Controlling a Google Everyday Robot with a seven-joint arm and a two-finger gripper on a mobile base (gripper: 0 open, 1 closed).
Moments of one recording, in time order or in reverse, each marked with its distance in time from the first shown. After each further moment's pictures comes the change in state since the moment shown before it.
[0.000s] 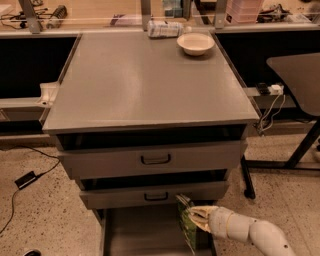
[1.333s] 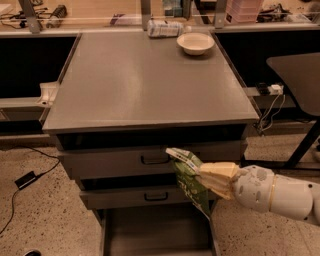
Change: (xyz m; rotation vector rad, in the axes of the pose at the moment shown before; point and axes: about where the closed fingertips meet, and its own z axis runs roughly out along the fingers) arm -0.237 -0.173 -0.173 0.228 -0.237 -0.657
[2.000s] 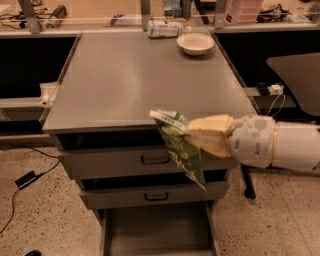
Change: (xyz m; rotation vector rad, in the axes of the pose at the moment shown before) arm -0.020 -0.125 0.016 -0.012 -0.052 -0.164
